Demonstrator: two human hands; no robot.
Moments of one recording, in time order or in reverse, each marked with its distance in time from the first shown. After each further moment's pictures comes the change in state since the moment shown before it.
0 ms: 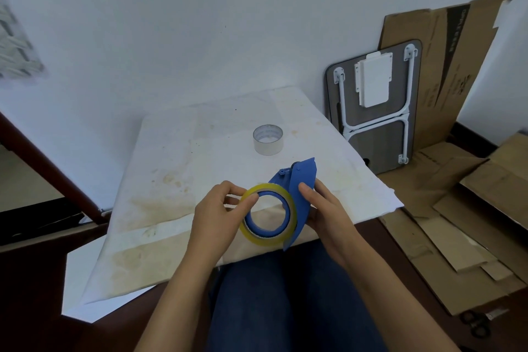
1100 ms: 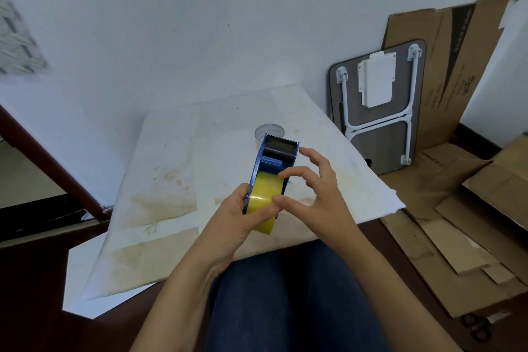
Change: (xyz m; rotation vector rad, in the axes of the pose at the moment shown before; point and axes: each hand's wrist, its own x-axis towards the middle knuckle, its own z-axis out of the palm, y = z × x) left_hand -0.010 0.008 0.007 -0.511 -0.372 -0.089; right_hand 0.000 -0.021 0.015 -0.730 0.070 -0.426
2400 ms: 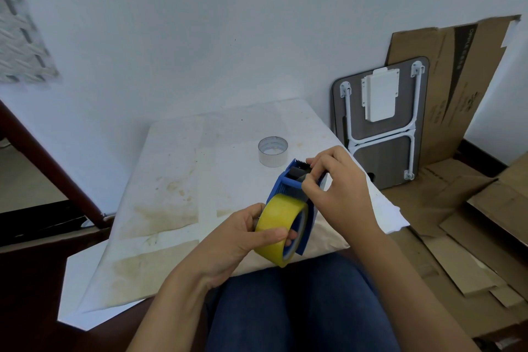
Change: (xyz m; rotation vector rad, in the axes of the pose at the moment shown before) left_hand 0.001 0.007 -0.006 -0.087 -0.259 -0.065; right_hand 0.031 -0.022 -0.028 -0.275 0.251 -0.172
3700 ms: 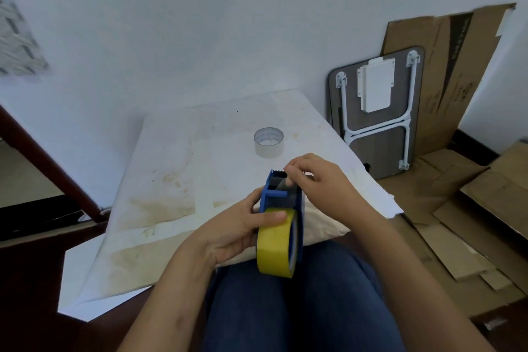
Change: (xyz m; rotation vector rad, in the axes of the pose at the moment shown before) left_hand 0.021 -0.002 0.001 -0.185 -0.079 -0.167; right_hand 0.004 -0.003 0.003 0.118 -0.442 0.242
